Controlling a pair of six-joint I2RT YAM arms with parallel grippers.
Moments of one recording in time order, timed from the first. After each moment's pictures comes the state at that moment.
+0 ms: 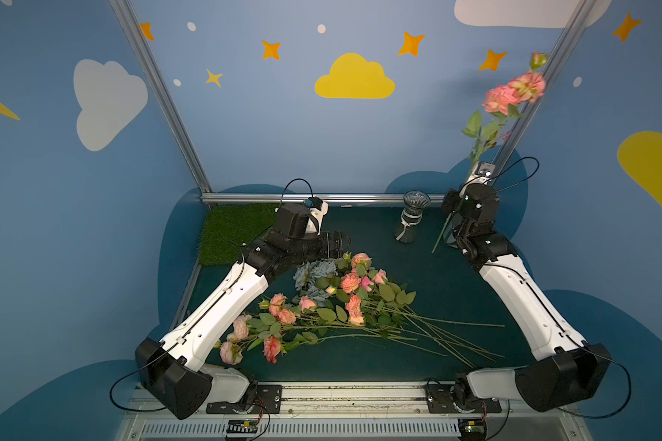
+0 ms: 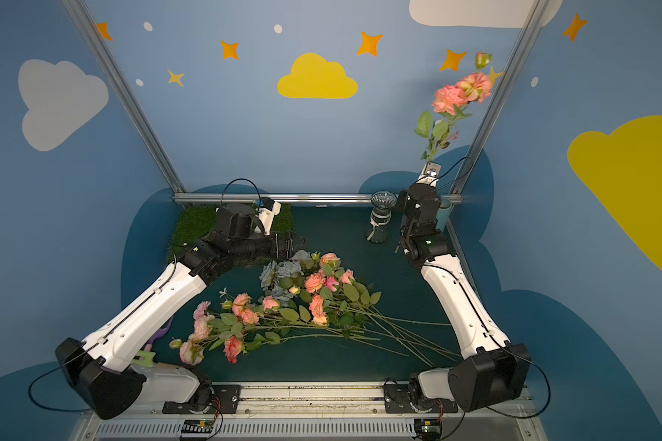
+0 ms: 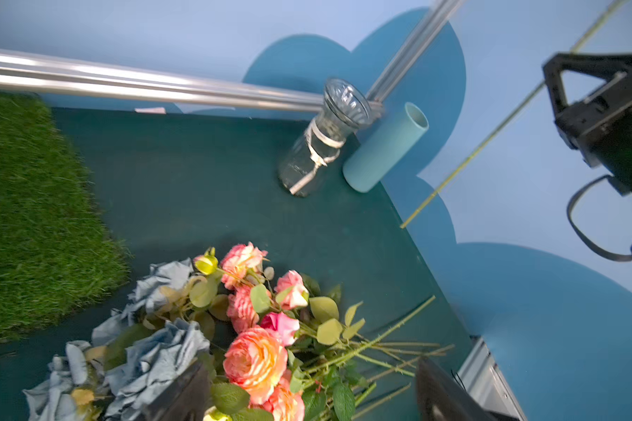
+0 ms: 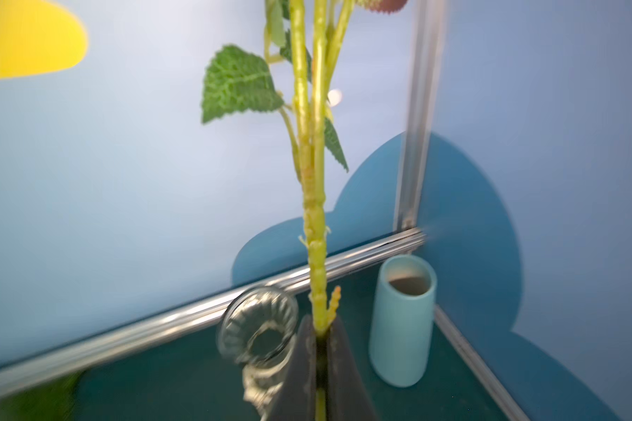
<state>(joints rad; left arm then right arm) -0.53 1.35 1.38 -0.54 0.25 -0.46 0.27 1.36 1.38 -0.06 0.58 0.13</state>
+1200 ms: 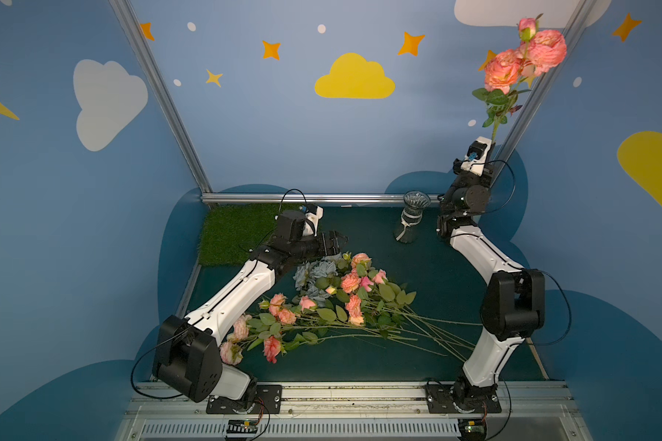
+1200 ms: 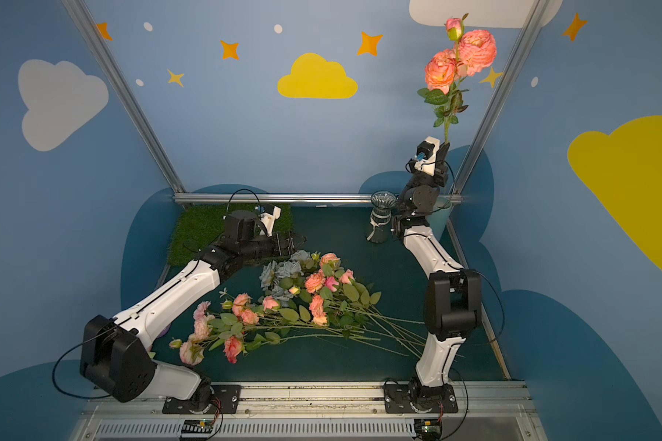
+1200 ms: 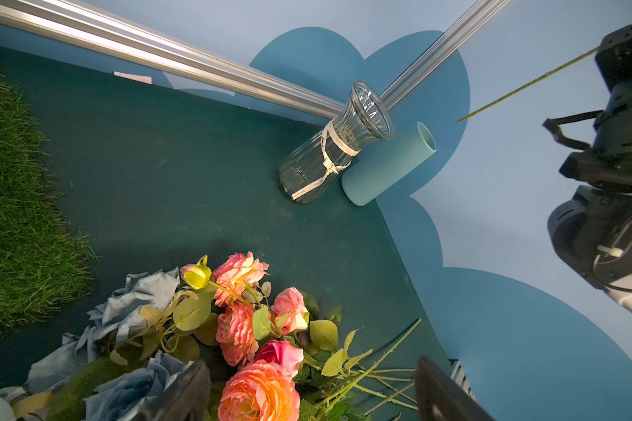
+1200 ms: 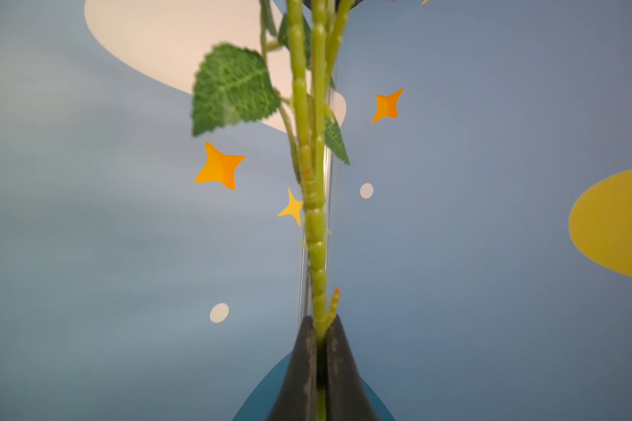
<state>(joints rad) -0.43 1.45 1.20 -0.24 0.42 -0.55 0.19 1.84 1.51 1.11 0.67 -0.63</state>
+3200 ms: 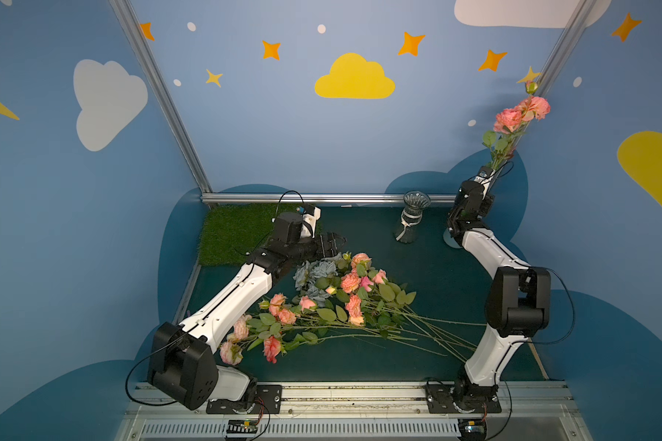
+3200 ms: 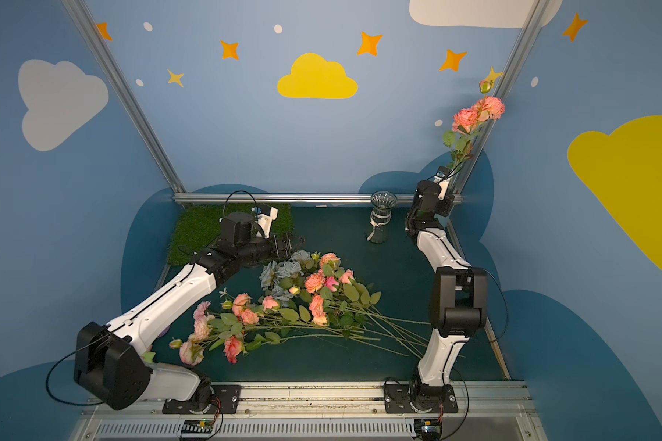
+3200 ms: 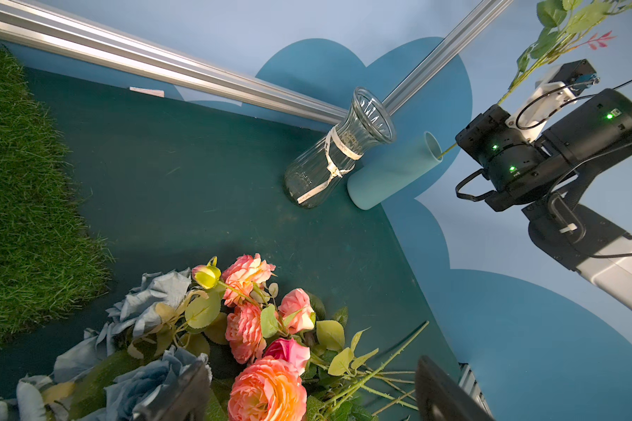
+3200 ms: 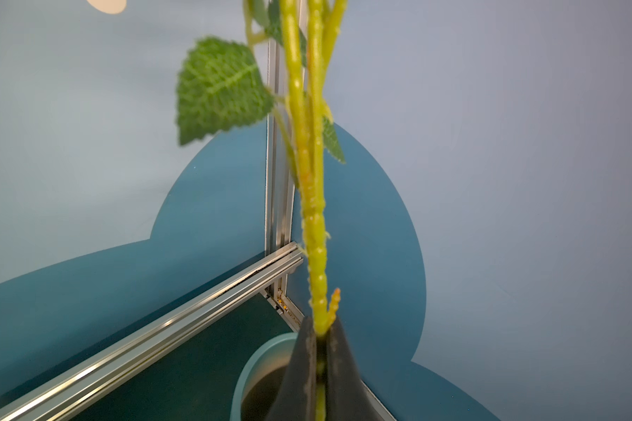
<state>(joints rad) -0.43 1.40 1.17 -0.24 0.39 -0.53 0.05 1.85 1.47 0.28 0.79 -0.04</state>
